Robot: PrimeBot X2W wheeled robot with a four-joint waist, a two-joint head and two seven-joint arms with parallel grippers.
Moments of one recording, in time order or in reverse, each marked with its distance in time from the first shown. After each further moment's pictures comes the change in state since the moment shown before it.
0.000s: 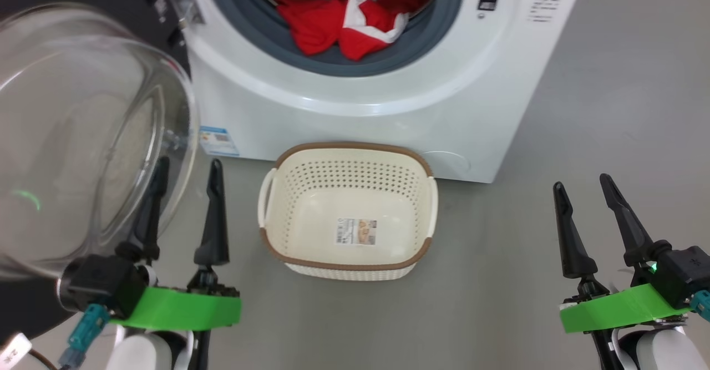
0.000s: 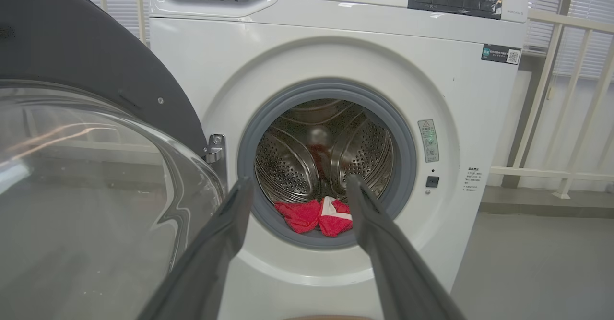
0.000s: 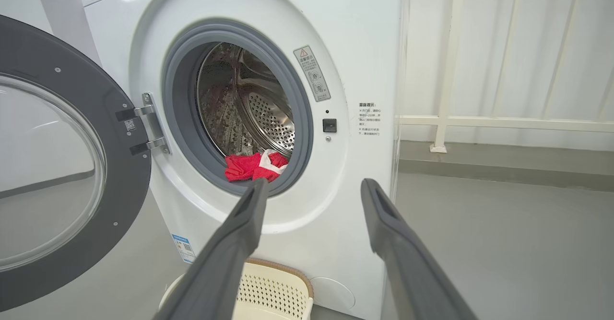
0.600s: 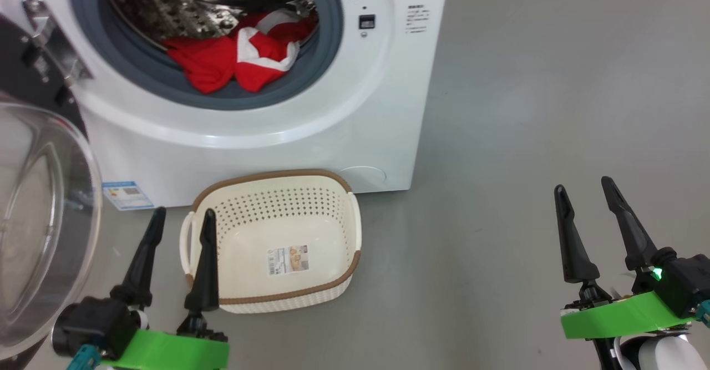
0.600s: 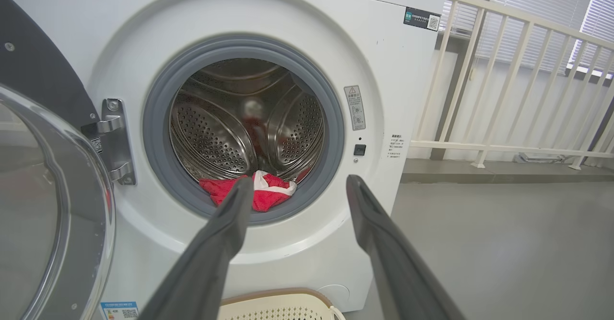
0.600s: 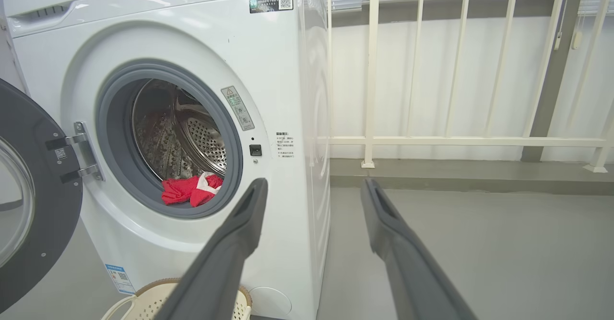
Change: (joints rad) left arm 0.130 0.033 0.010 0.006 -0.023 -0.027 0.000; right arm 0.026 0.002 0.002 -0.024 0.006 0.000 -0.016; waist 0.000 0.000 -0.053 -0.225
